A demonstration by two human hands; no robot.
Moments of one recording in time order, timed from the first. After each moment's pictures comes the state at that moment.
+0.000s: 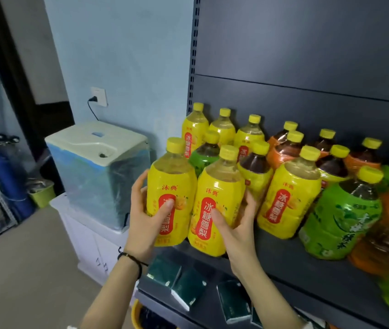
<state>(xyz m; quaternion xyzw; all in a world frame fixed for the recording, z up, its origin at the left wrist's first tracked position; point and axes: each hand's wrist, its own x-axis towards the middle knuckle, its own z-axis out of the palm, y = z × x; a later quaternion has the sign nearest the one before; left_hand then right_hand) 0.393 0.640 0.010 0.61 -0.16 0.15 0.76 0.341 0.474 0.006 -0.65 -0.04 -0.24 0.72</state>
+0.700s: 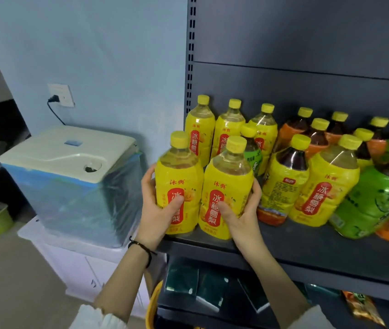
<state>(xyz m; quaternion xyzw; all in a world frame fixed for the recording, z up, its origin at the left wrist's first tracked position) 0.511 0.700 -0.006 0.61 -0.26 0.04 0.75 0.419 0.543 -0.008 -0.72 0.09 -0.31 0.61</state>
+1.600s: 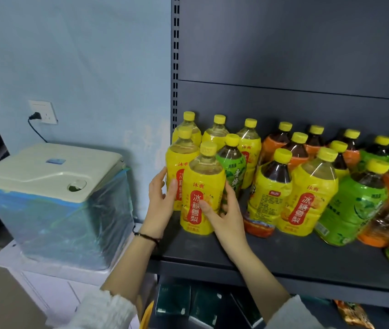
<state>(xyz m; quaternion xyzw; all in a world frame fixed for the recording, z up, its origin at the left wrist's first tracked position) 0.550 0.655 0.012 0.67 -0.21 -0.02 0.71 0.452 0.532 -0.003 -0.75 0.14 -0.30 0.57</state>
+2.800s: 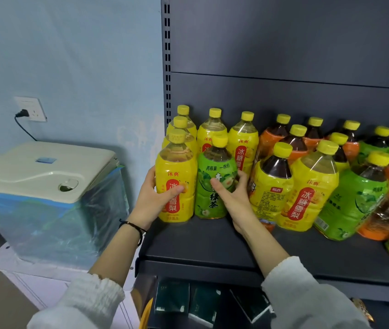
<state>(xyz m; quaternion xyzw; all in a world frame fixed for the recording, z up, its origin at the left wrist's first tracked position) 0.574 0.659 0.015 0.65 -0.25 -0.10 0.71 0.475 0.487 0.013 -0.68 0.17 -0.27 0.66</state>
